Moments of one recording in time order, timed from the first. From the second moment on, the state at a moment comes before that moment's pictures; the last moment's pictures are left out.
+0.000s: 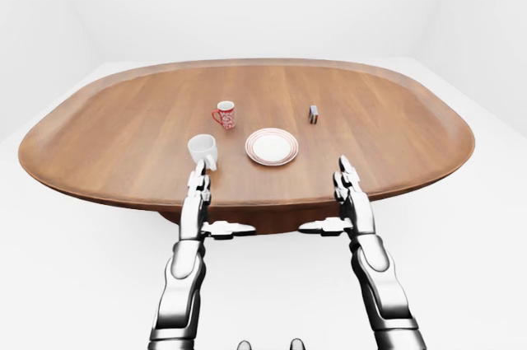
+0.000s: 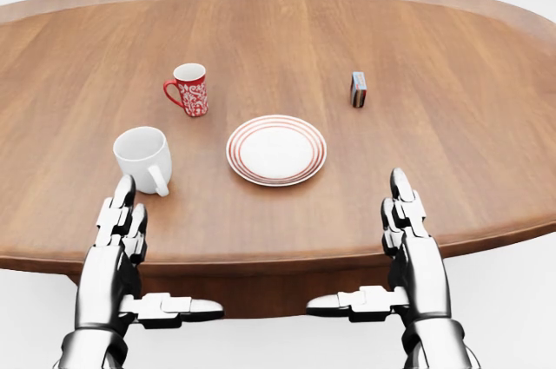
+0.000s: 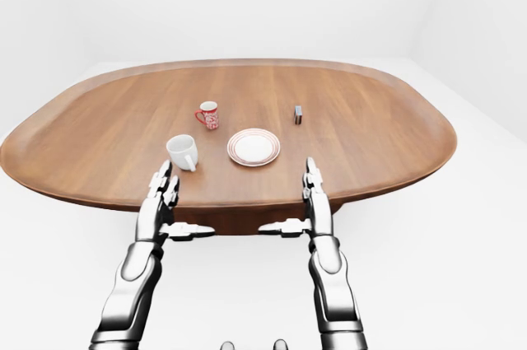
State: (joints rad) left arm 0.00 0.01 0.01 -0.01 -0.01 0.00 -0.02; right arm 0.00 -0.01 -0.02 0.00 0.01 0.00 0.02
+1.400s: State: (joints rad) left arm -0.18 0.32 0.51 -0.33 -0.57 0.09 0.22; right arm 0.42 -0.04 -0.83 -1.03 0.53 0.09 0.13
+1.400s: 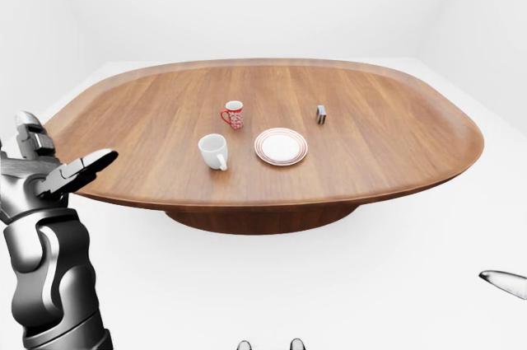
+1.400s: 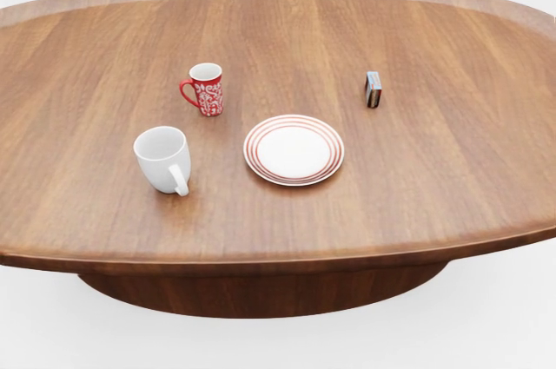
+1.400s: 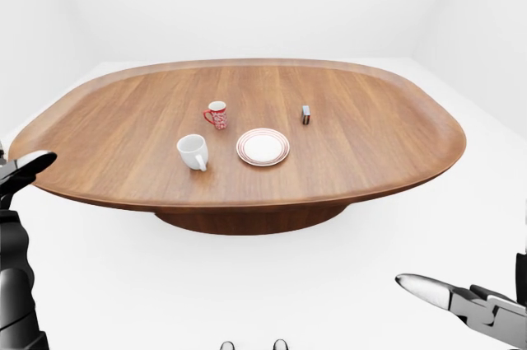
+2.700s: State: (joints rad) left arm -0.19 0.34 0.53 -0.35 -0.60 0.09 0.25; right arm 0.41 -0.05 -0.81 -1.05 0.51 0.09 0.17
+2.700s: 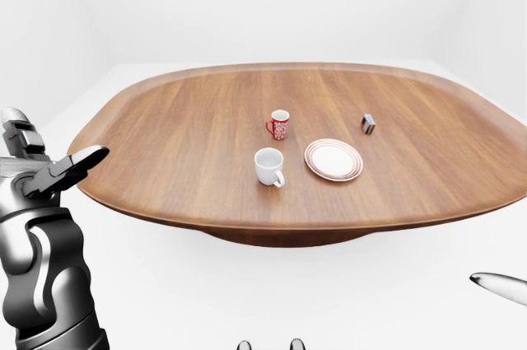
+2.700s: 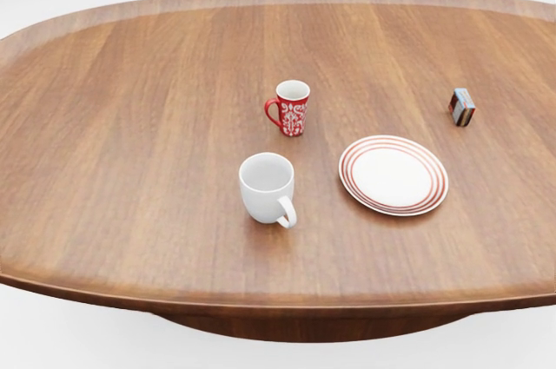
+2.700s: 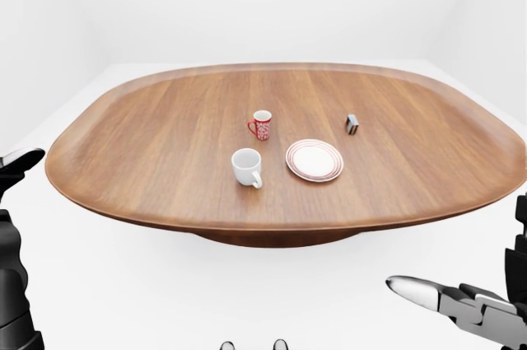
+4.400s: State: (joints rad) left arm -0.18 0.32 0.52 -0.35 -0.59 0.09 0.24; right arm 0.38 -0.12 -0.69 -1.05 0.44 0.09 0.12
